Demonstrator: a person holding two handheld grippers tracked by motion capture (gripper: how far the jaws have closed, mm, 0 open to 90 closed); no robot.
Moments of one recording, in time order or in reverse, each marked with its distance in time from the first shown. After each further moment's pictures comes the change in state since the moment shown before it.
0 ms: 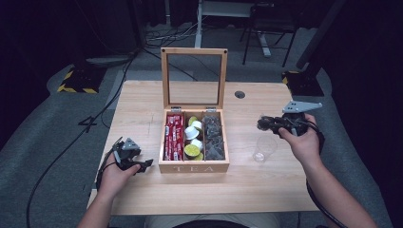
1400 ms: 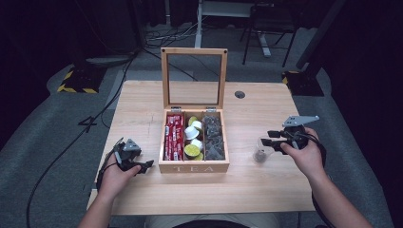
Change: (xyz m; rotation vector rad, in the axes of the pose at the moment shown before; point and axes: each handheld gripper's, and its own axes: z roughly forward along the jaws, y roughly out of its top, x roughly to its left) left arm -0.002 -0.002 0.002 0.004 0.003 0.011; right arm 0.002 -0.043 0.004 0.134 0.022 0.051
